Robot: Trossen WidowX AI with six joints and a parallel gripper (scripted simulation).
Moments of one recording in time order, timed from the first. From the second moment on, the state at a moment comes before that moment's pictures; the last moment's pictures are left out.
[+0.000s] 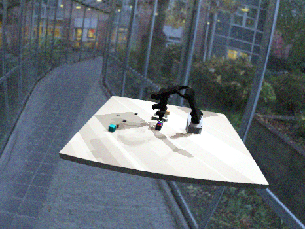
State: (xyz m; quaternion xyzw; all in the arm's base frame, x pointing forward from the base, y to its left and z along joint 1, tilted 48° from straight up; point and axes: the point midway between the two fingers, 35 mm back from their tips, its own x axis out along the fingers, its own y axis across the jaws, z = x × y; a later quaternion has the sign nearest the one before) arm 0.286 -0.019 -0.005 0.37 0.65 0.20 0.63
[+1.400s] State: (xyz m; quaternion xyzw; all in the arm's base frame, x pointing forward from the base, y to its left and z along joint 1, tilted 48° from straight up) arm 0.288 0.002 -0.022 0.37 0.65 0.20 0.63
